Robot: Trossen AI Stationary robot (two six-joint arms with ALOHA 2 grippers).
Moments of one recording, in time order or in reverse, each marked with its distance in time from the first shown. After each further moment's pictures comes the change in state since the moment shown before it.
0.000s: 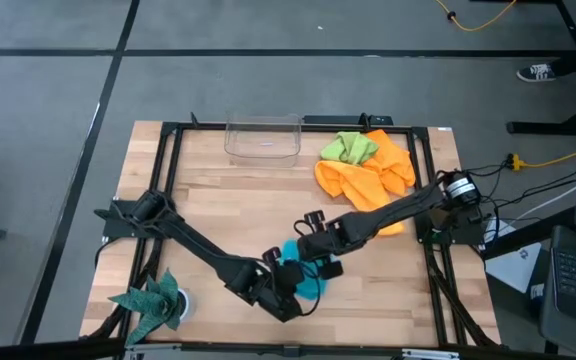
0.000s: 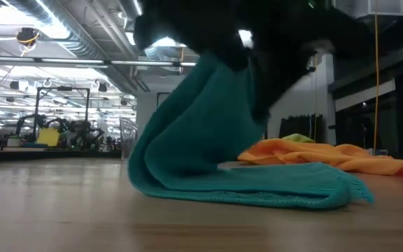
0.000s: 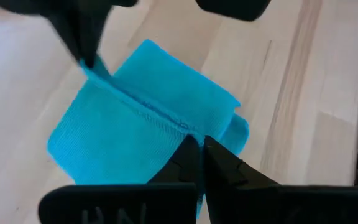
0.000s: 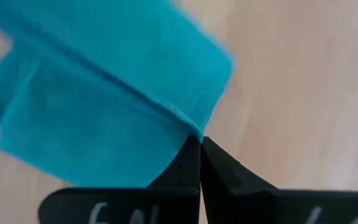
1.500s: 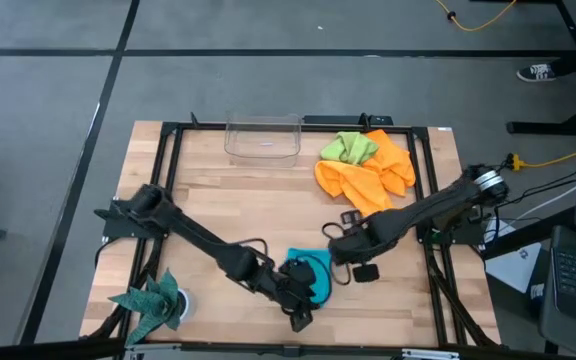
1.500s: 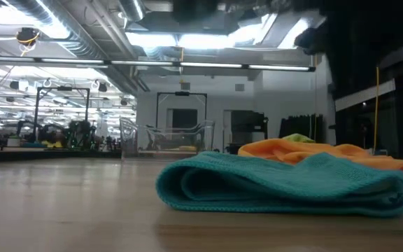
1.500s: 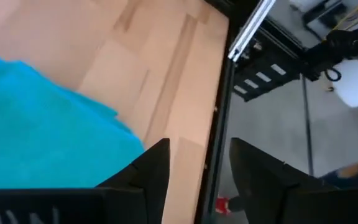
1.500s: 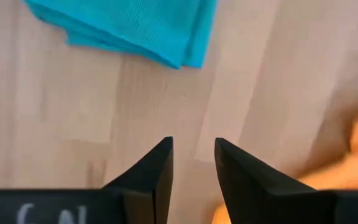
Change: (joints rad) left arm 0.056 -0.062 -0.010 0.295 0.336 -0.075; right arm 0.089 -0.227 -0.058 -0.368 -0.096 0.268
